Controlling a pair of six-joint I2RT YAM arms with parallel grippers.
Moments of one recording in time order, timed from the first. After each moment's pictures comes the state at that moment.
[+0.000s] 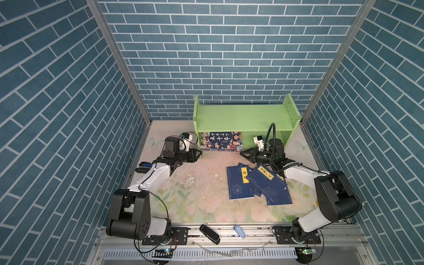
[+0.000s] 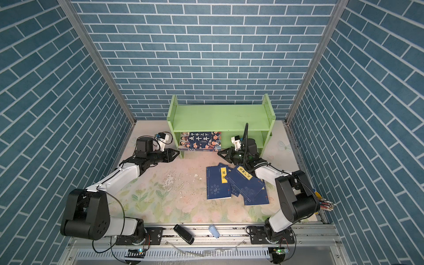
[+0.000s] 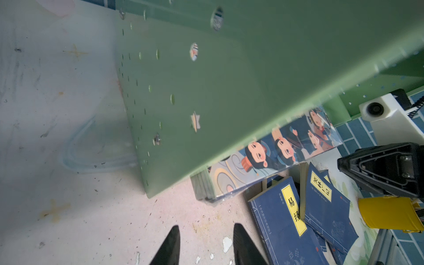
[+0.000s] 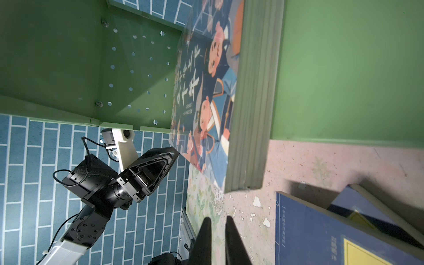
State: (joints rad) left arm -0.15 1.39 0.82 -0.10 0.52 -0.24; right arm 0.40 1.57 0.78 0.36 -0.75 0.97
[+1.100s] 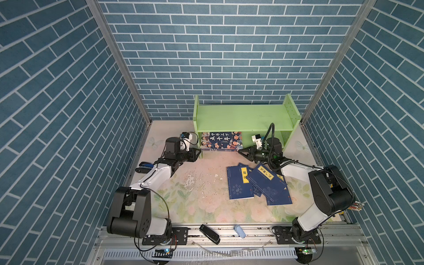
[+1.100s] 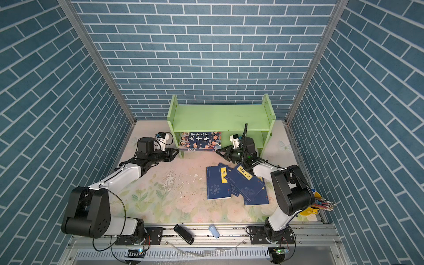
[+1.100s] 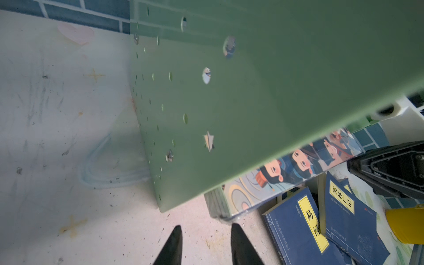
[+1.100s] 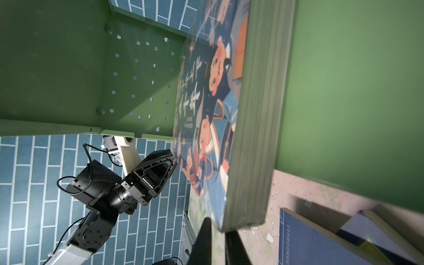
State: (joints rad) left arm -0.15 1.41 0.79 0.01 0.46 -0.21; right arm 0.40 1.64 0.81 0.45 -0.77 0.99
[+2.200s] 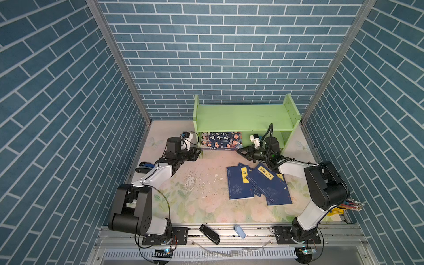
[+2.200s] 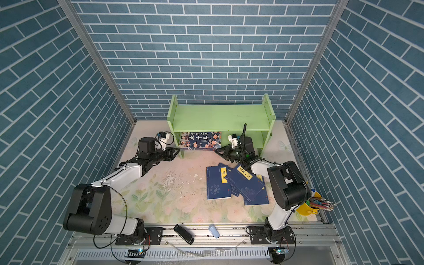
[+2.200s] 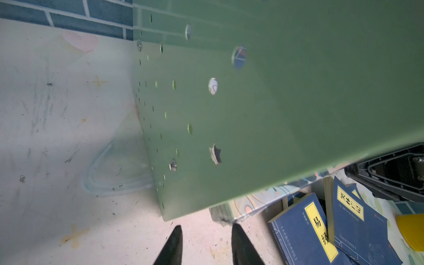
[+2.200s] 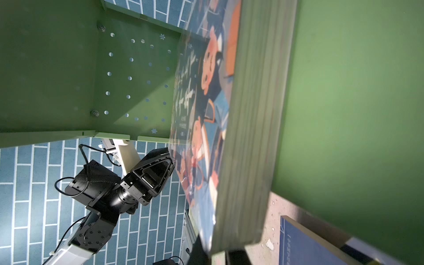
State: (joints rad) left arm -0.16 1.43 0.79 0.05 0.44 -0.21; right arm 0.40 1.71 0.85 0.47 -0.79 1.00
